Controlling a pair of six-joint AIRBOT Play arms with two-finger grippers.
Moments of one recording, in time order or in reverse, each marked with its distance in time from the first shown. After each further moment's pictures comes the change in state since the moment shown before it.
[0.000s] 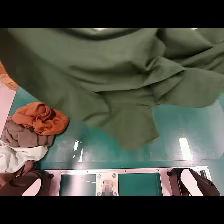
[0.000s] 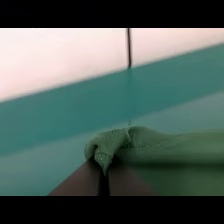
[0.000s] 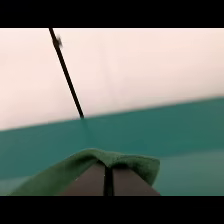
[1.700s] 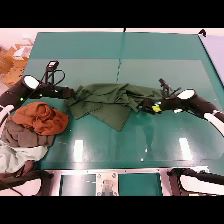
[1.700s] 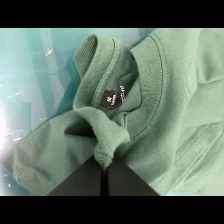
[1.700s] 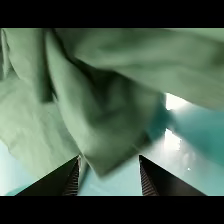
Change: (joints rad) left arm 0.000 -0.503 -0.634 -0.348 0.364 0.210; right arm 0.604 -0.564 -0.730 0.235 -0.186 -0.137
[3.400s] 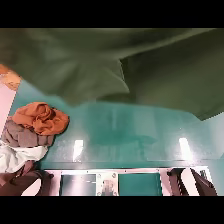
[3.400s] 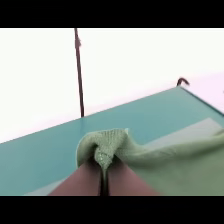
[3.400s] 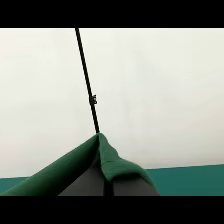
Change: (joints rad) left arm 0.000 0.434 1.064 0.111 -0.487 -0.272; right arm -0.745 0.666 0.830 0.052 0.164 0.036
